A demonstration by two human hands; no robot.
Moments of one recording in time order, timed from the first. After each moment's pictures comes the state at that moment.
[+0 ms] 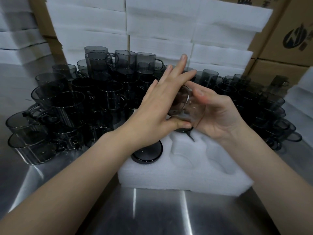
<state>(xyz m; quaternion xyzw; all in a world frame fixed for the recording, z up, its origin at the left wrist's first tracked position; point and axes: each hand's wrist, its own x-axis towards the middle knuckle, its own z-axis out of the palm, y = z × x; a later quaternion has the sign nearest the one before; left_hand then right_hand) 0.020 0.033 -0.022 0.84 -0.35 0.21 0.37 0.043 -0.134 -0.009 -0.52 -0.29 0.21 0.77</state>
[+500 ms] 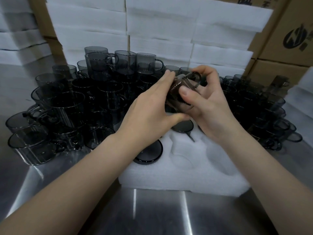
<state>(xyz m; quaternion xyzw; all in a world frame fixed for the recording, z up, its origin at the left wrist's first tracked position) 0.021 0.031 -0.031 0.86 -0.22 0.27 0.36 0.038 -0.120 -0.012 -0.59 -0.25 0.00 0.77</state>
